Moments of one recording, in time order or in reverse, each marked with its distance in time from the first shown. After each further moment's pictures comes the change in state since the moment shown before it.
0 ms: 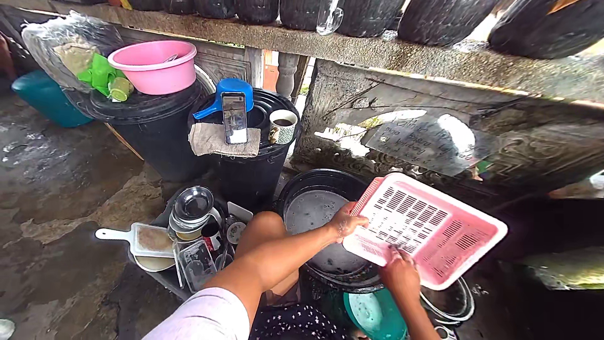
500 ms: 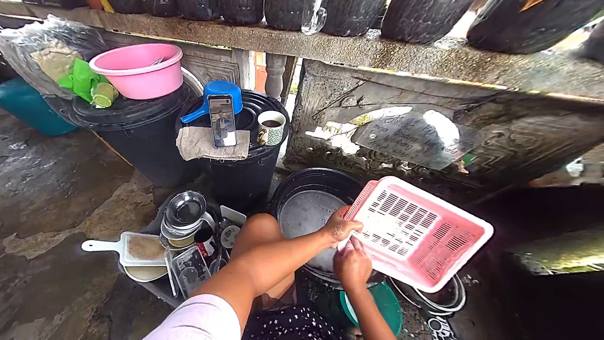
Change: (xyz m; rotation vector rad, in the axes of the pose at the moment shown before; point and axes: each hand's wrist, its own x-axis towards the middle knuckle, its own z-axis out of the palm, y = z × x) left_hand -0.006 -0.010 0.006 0.056 0.026 -0.031; right_hand -0.035 -0.098 0.017 0.179 0.353 -0.164
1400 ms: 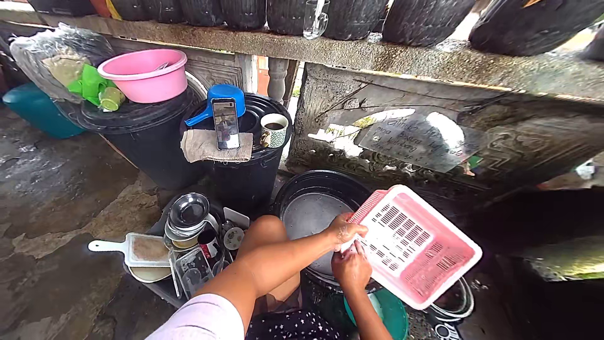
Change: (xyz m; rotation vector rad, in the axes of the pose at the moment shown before) left_hand -0.004 0.006 0.005 0.056 0.042 -0.167; right_hand -0.005 -0.015 0.004 0.042 0.001 0.016
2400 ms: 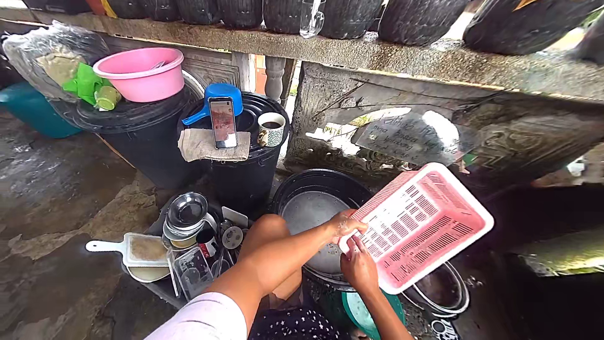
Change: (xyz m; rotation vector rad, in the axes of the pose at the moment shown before) left_hand 0.019 0.005 -0.001 0.058 -0.146 -0.056; right_hand 0.010 0.043 -0.014 0.030 -0.182 -0.119
